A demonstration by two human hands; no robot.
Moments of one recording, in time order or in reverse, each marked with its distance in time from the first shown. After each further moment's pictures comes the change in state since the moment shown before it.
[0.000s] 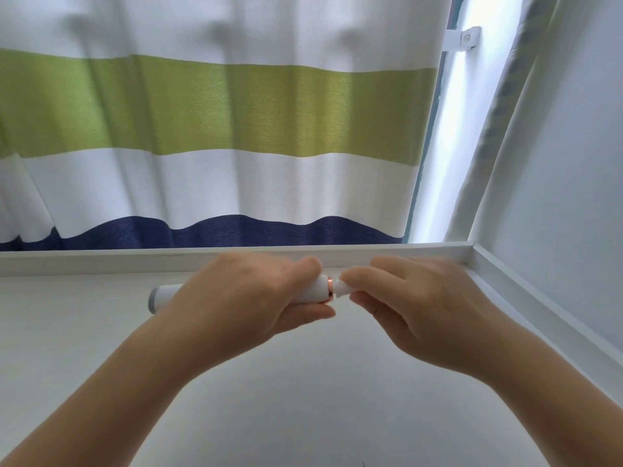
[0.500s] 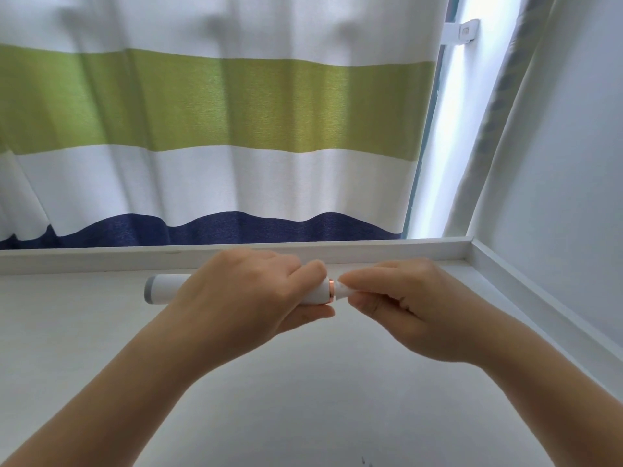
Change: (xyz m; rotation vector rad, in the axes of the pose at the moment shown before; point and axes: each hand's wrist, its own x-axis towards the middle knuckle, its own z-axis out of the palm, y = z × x) left_hand 0.000 0.001 0.005 0.108 -0.048 0.067; right_hand -0.002 0.009 0.009 0.329 -0.078 0.105
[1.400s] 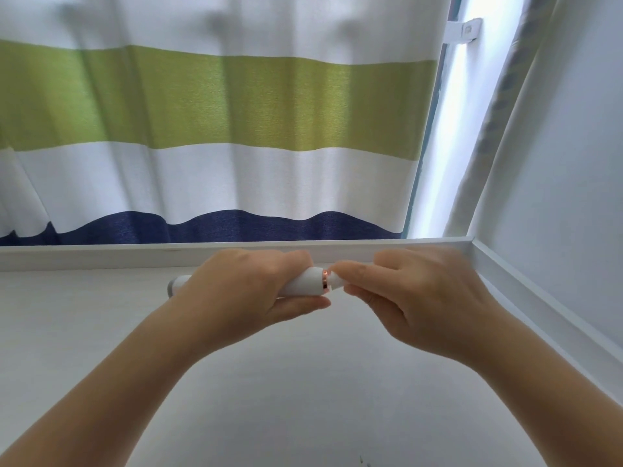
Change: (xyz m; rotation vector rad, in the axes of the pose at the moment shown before) left_hand -0.002 -0.011 0.014 -0.219 -0.035 -0.220; right_hand 0.004 0.001 -0.001 -0.392 0.155 -0.136
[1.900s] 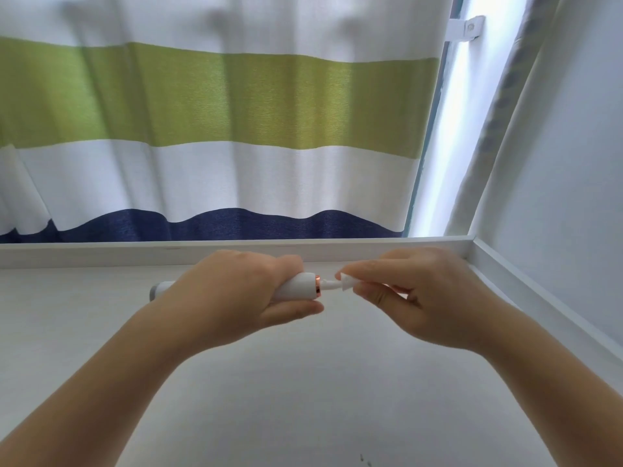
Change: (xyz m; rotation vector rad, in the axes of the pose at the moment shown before) left_hand -0.003 -0.005 0.002 -0.007 -0.126 -0.061; right_hand -0.005 0.011 0.002 0.270 -0.057 0.106
